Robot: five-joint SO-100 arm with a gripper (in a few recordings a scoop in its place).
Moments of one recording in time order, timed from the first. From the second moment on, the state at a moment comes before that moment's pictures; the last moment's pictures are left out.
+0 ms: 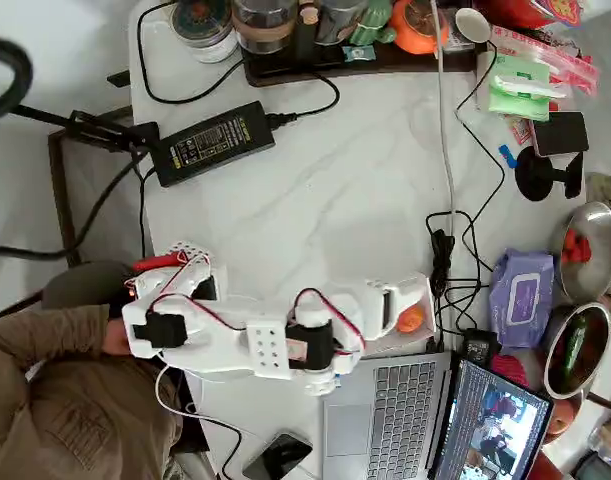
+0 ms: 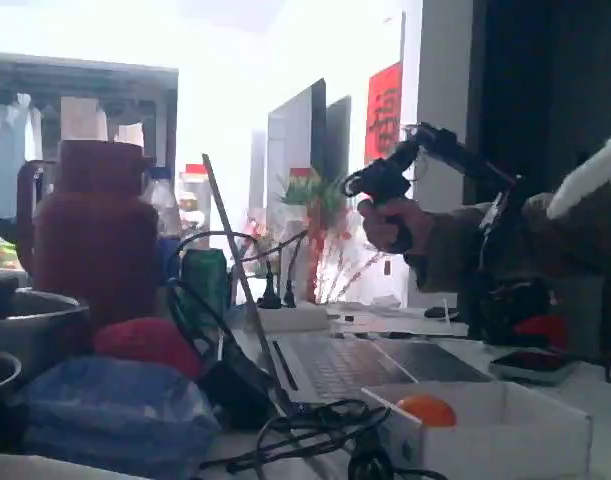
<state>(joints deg) 4.5 110.6 87.0 84.4 -1.6</state>
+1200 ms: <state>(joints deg) 4.0 142.4 137.0 57.2 -1.8</state>
